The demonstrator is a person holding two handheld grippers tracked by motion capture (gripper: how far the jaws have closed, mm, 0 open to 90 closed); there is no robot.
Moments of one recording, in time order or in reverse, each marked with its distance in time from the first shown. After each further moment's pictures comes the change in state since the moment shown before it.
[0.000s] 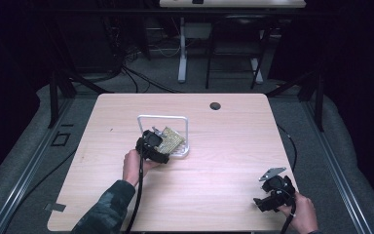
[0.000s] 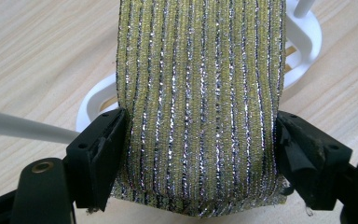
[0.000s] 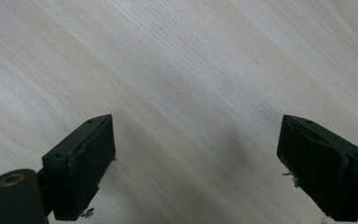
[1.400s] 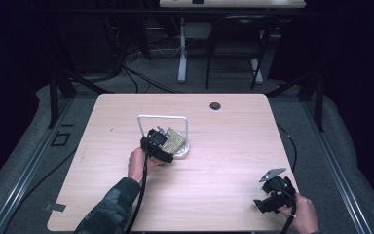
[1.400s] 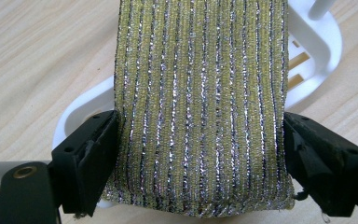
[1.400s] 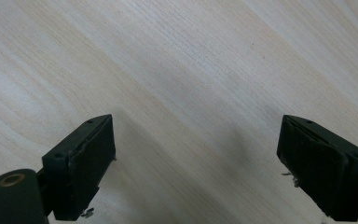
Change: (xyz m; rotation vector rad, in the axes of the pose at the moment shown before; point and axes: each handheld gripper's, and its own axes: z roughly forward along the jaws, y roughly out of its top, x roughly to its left) left arm -0.003 0.009 0.020 0.033 -0.009 0.000; right arm 0.001 -0.002 -0.001 0.009 0.012 0.000
